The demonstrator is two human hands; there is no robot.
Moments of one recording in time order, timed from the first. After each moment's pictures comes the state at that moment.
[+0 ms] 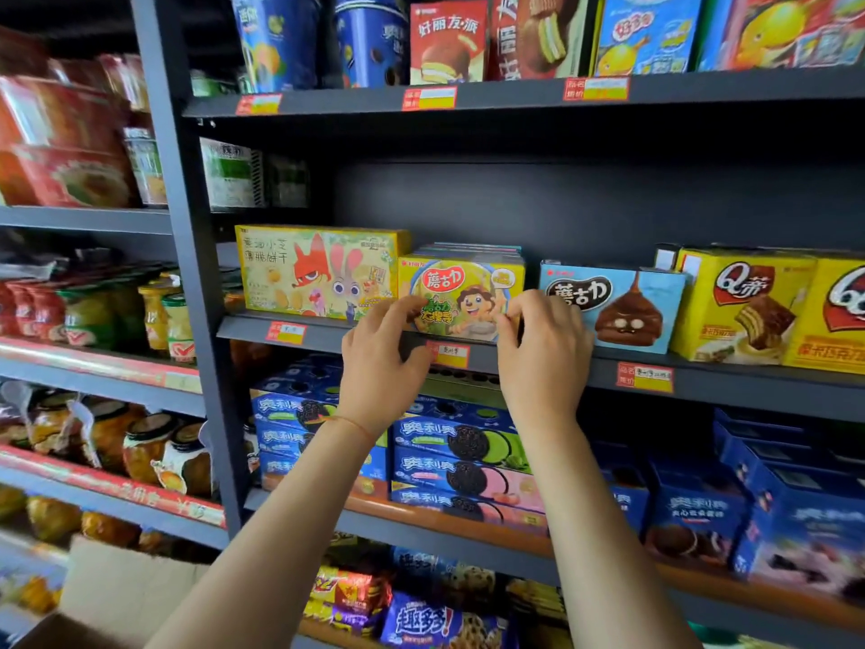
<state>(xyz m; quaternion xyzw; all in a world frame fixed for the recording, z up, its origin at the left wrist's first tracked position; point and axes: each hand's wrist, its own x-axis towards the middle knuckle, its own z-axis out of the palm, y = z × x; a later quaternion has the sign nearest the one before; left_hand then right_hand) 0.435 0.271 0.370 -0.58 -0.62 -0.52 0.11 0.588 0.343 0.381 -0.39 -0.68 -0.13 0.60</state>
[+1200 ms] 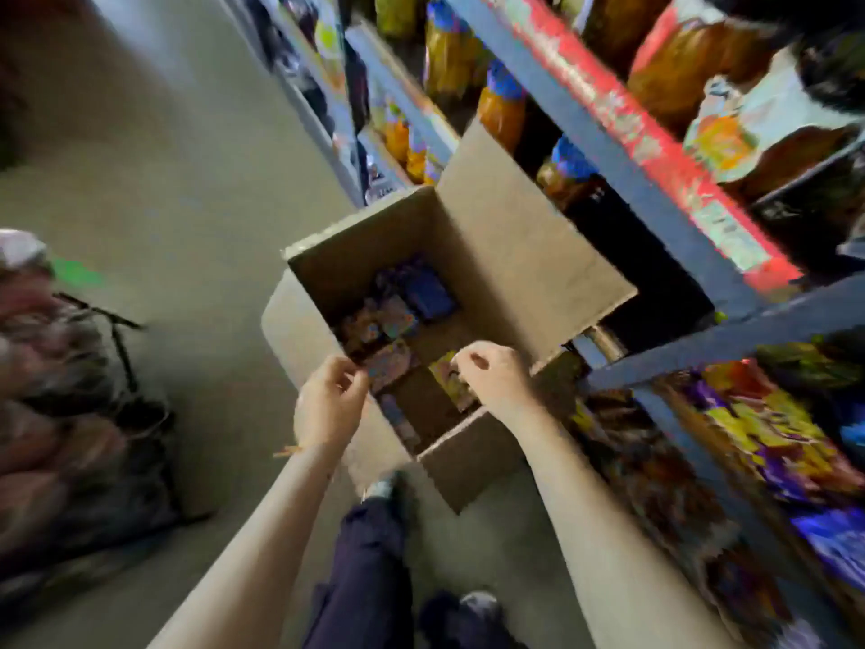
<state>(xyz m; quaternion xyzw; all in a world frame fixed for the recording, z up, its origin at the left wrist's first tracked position) 0.112 -0.101 -0.109 0.07 -0.90 -0.40 -0.15 0.155 0.113 -0.078 -0.26 -0.86 0.43 -0.11</state>
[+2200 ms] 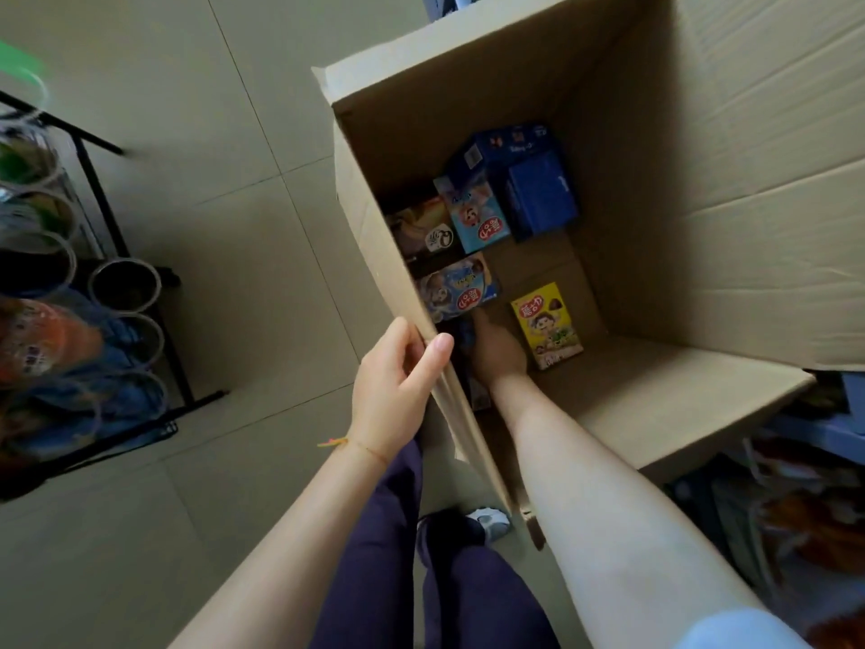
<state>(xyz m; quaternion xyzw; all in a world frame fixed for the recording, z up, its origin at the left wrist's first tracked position) 0.075 -0.121 -0.255 0.10 -0.81 -0.53 -0.21 0.076 0.040 -0.388 -0.19 -0.88 0.19 -0.39</state>
